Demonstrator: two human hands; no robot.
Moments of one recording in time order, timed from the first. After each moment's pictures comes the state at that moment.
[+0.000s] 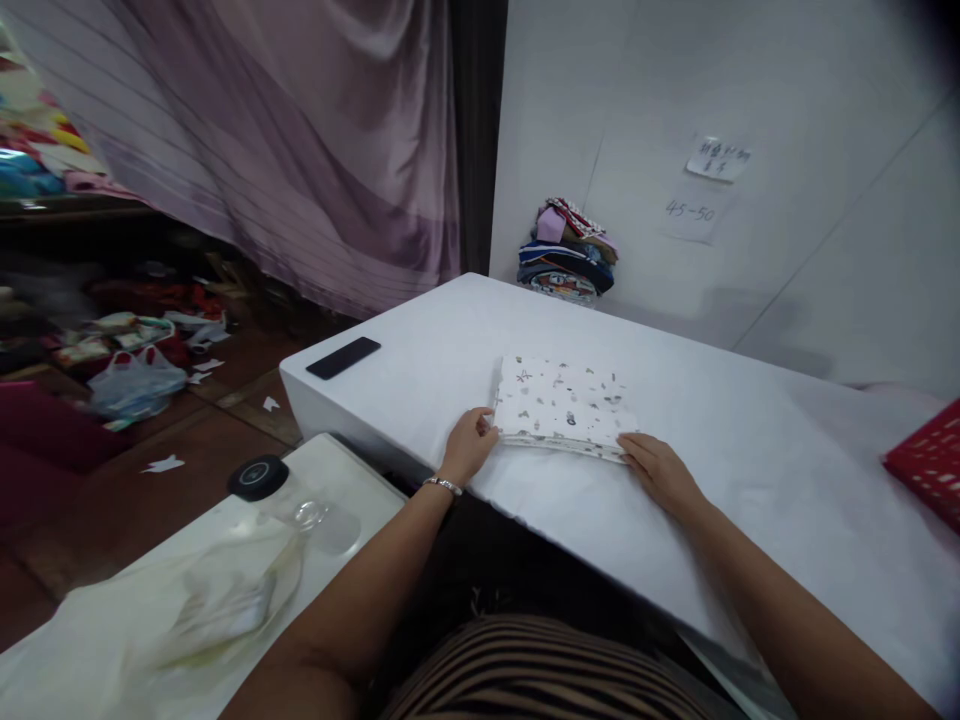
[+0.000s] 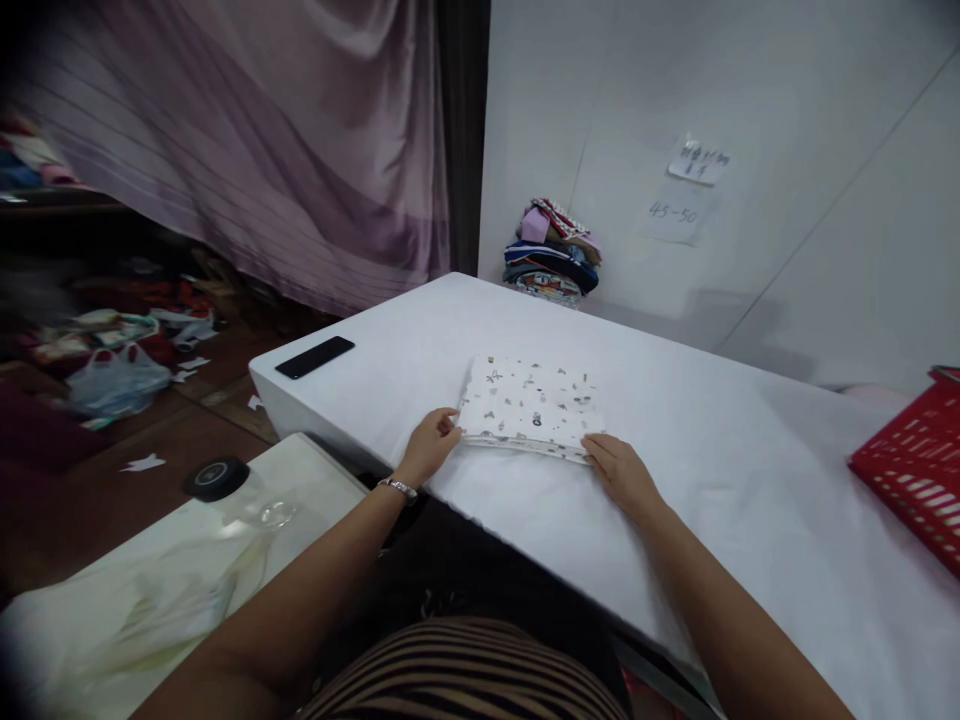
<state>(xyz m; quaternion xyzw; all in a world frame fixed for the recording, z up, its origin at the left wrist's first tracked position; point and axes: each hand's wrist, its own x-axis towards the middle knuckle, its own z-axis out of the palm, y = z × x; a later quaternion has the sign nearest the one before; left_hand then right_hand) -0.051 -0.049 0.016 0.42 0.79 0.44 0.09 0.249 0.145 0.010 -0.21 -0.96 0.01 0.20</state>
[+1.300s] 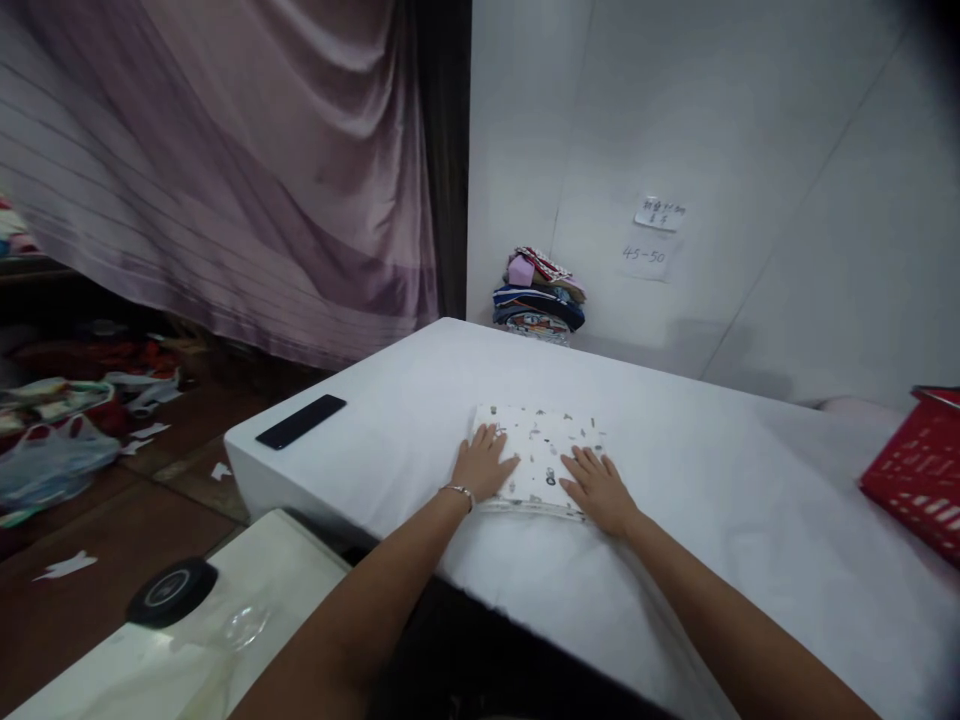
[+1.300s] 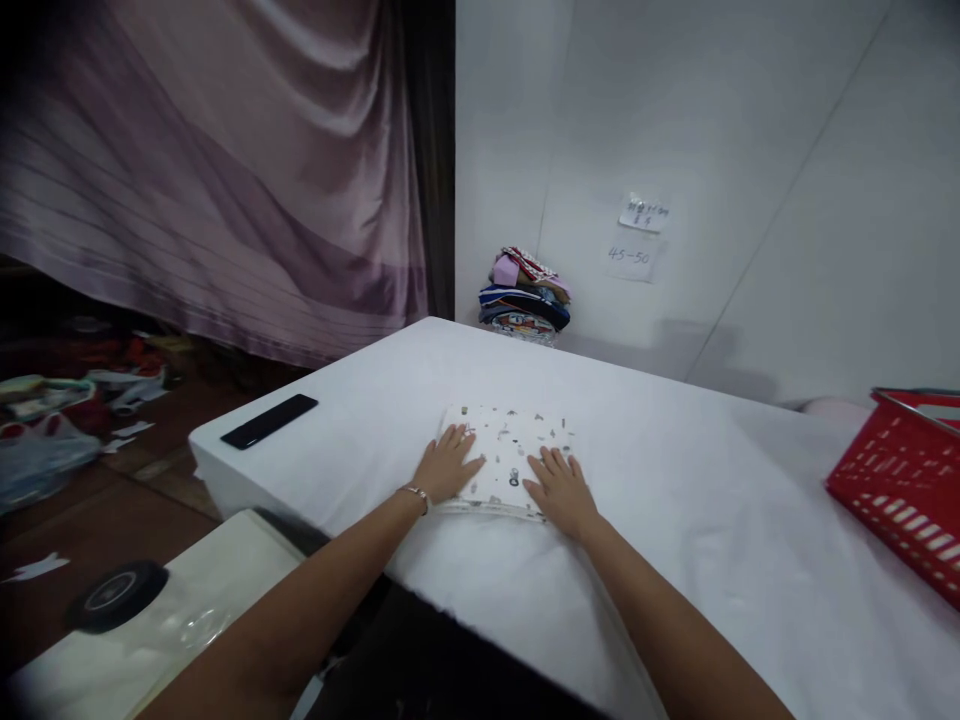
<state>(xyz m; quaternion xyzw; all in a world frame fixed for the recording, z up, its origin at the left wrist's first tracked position) -0.053 0.039 0.043 0.60 0.79 0.15 0.02 0.163 0.140 0.026 -0.33 -0.94 0.06 0.03</state>
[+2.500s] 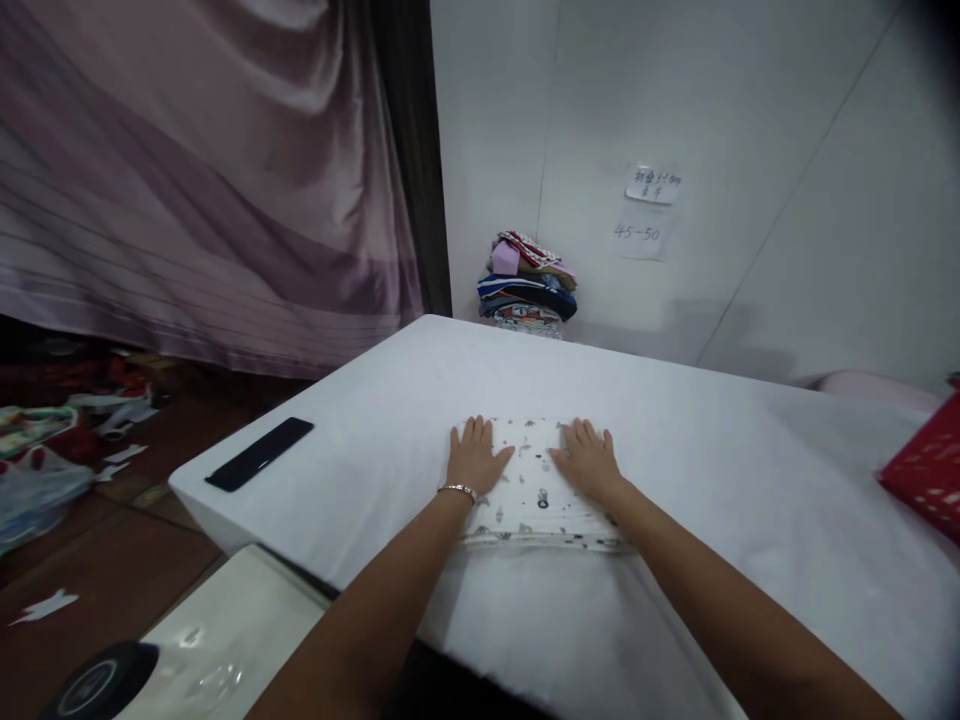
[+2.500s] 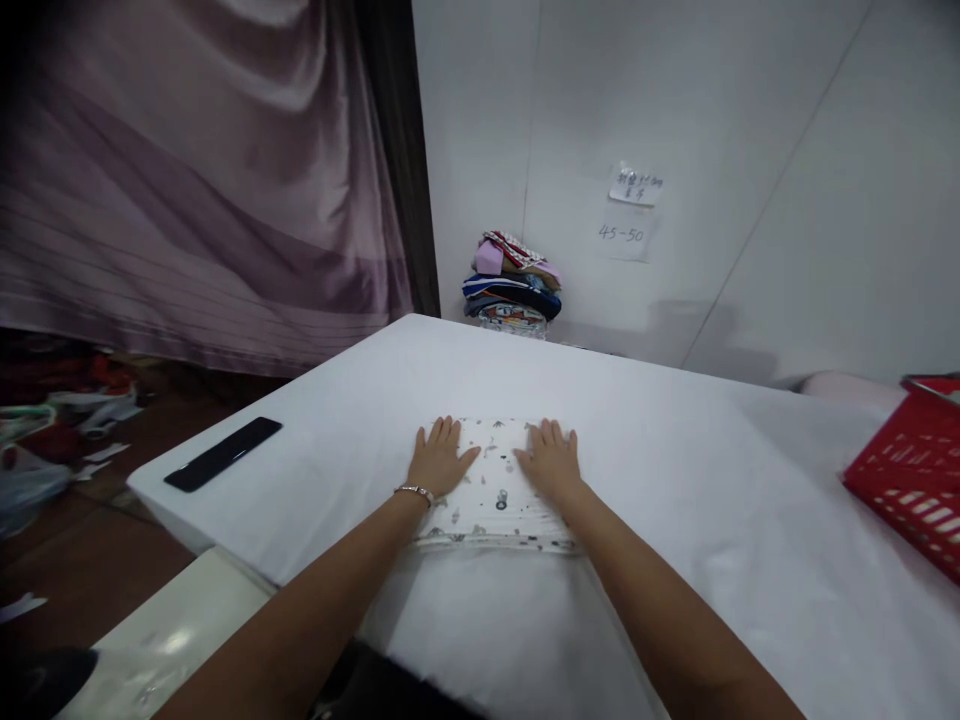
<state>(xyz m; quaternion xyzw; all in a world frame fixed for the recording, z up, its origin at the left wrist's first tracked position) -0.080 0.096 0.021 0.55 0.83 0.08 -0.03 0.106 0.202 0.041 -0.43 -0.90 0.04 0.02</state>
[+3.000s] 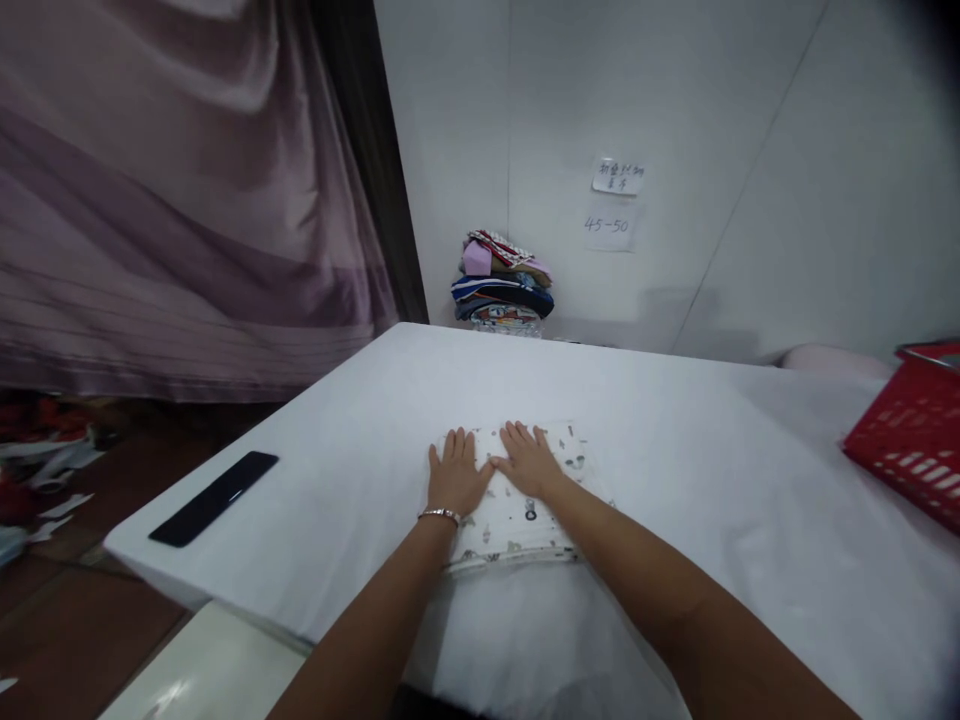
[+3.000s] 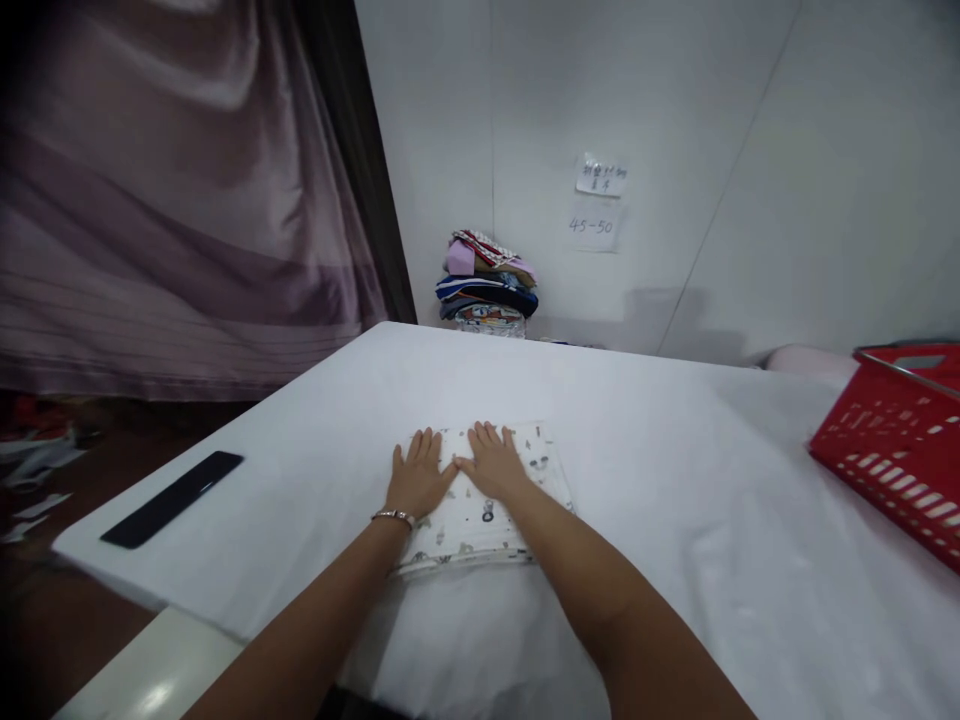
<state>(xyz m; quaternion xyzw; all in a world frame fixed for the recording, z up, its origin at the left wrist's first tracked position) -0.081 0.098 0.021 0.55 0.83 0.06 -0.06 0.050 0.191 0.031 -0.31 -0.94 0.13 0.07</state>
